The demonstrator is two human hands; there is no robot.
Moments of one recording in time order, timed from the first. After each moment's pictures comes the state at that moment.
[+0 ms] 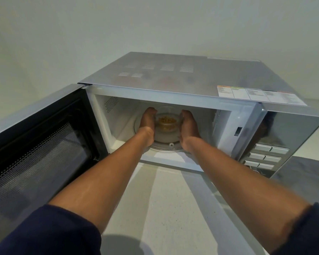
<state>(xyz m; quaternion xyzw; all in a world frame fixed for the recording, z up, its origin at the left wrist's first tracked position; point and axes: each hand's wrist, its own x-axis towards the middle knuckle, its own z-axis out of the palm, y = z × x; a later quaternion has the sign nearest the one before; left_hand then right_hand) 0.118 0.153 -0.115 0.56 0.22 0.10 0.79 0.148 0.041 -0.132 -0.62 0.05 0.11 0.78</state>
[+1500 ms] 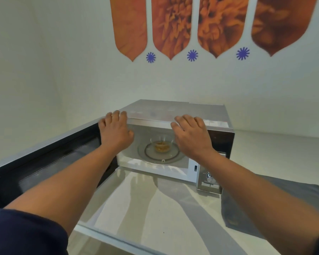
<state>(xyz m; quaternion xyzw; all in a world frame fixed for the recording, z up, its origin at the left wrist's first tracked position) -0.052 0.173 -0.006 0.93 0.20 0.31 -0.05 0.027 -0.096 -0.019 -0.79 -0.38 -0.48 0.01</state>
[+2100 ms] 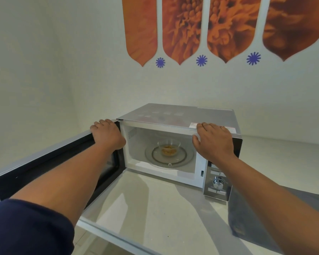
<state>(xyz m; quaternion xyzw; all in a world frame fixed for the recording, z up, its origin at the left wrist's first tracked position) -0.073 0.198 0.015 0.91 0.40 0.11 -0.11 0.036 -0.125 -0.009 -0.89 -0.27 -0.38 0.02</state>
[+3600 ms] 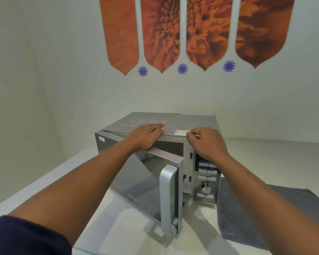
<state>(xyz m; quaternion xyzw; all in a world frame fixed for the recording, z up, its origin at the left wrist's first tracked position) -0.023 0.091 0.048 0.98 -0.02 0.14 0.17 0.025 -0.150 0.020 -0.88 -0.23 -0.22 0.34</state>
